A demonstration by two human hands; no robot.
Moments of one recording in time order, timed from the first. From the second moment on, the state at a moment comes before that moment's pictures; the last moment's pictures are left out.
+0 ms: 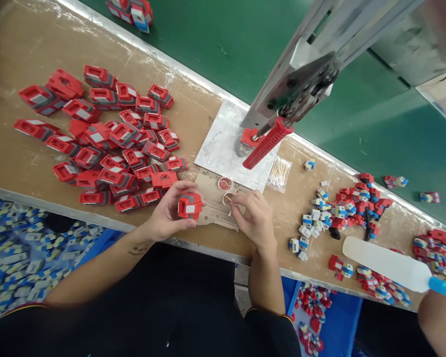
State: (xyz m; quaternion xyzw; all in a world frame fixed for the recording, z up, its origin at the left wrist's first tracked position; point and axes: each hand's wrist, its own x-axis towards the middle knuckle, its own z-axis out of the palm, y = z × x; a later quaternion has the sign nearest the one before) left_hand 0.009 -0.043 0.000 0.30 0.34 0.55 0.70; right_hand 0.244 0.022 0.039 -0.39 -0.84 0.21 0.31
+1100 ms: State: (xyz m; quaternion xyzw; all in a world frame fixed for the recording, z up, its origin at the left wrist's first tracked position) left_hand 0.017 -0.052 0.003 0.63 0.33 0.58 0.41; right_hand 0.188 -0.031 0.047 -0.33 -0.65 0.38 0.57
